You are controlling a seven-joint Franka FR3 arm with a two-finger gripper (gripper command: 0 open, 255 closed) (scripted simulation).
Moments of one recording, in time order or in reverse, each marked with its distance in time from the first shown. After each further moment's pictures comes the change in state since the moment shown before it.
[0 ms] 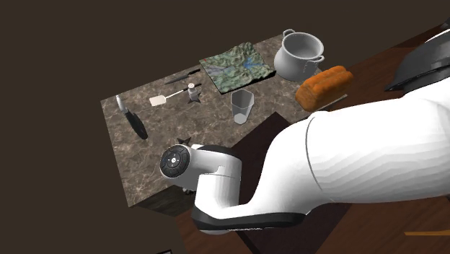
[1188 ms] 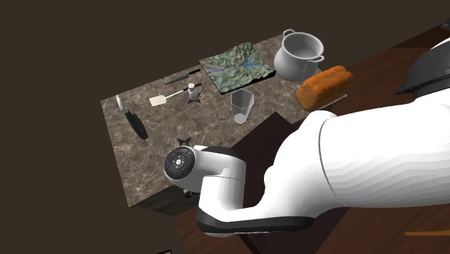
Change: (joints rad) arm 0.050 -0.036 -0.019 -0.024 0.033 0.003 -0.026
